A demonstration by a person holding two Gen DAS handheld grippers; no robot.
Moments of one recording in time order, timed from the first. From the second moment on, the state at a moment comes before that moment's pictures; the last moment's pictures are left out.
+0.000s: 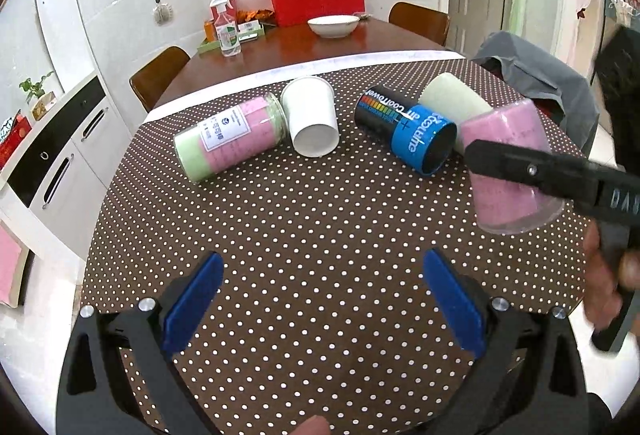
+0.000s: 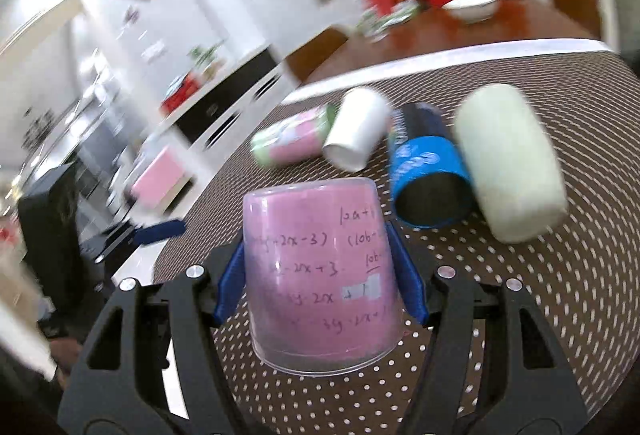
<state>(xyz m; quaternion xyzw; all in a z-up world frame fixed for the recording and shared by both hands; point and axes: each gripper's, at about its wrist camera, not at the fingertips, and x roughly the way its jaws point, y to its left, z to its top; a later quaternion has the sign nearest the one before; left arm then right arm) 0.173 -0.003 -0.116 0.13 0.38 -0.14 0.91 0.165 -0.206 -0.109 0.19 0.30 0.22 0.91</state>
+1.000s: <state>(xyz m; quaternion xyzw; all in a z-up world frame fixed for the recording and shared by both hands) 0.135 0.016 -0.153 0.10 0.36 -0.13 0.92 0.112 -0.163 -0.166 0.15 0.22 0.07 0.96</state>
